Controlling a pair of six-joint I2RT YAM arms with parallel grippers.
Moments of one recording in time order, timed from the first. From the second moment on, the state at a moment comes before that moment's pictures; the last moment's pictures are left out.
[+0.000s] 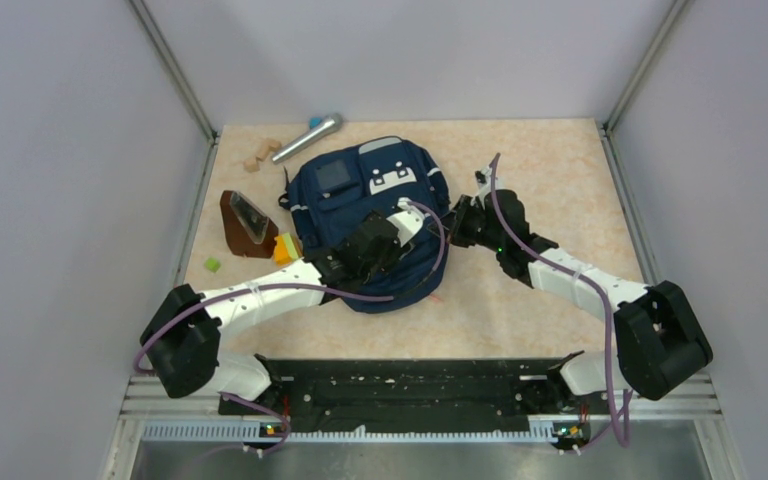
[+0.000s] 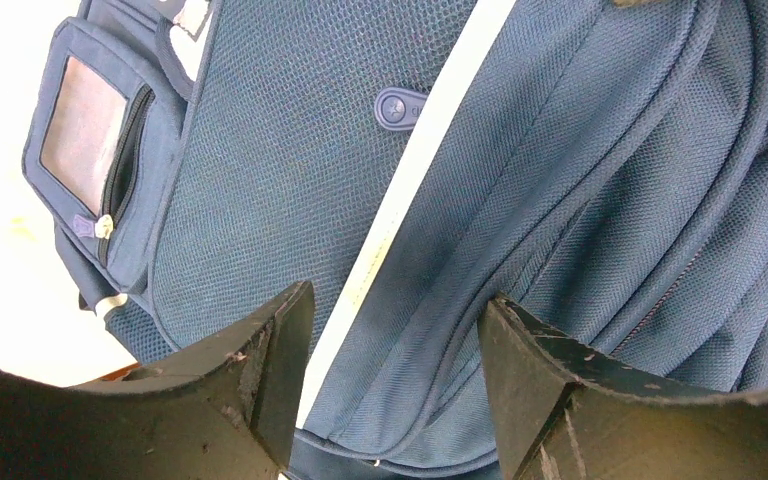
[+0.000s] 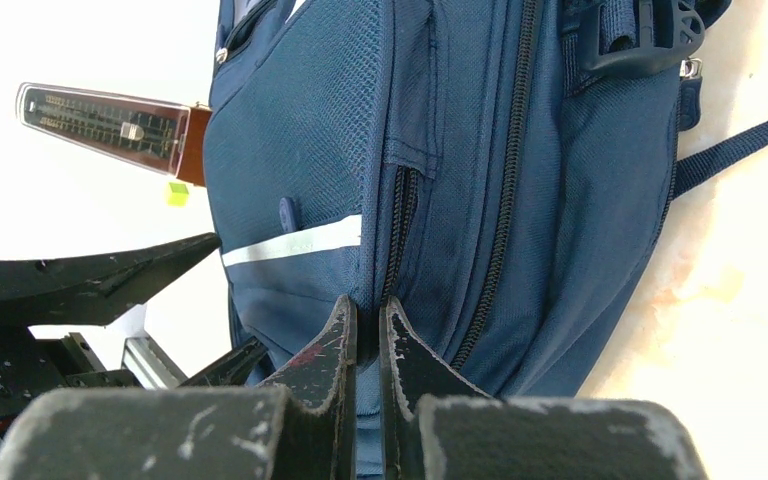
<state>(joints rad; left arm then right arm) -0.87 1.40 0.91 -0.14 -0.43 0.18 0.52 1.36 0.76 0.20 -0.19 0.74</state>
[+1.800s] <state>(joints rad) -0.85 1.47 0.96 -0.02 -0.55 0.20 0.51 1.09 0.60 0.23 -0.15 0.62</state>
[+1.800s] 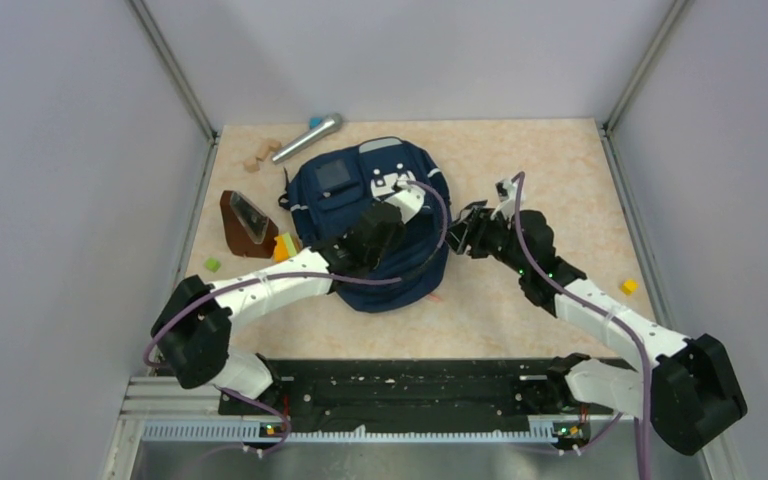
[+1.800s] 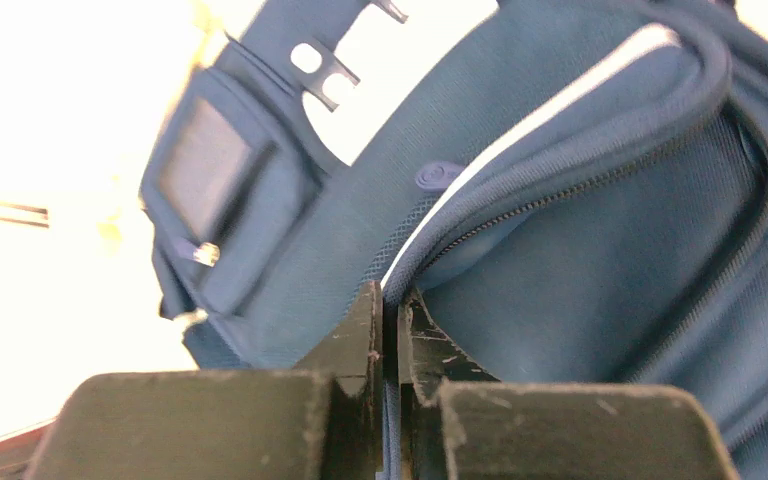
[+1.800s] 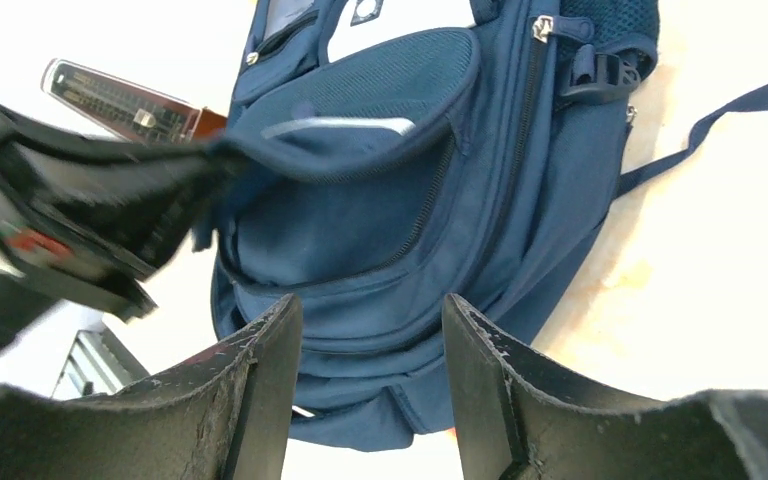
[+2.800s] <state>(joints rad) -0.47 1.60 1.49 -0.32 -0.35 0.22 0.72 1.38 0.45 0.40 -0.07 0.38</state>
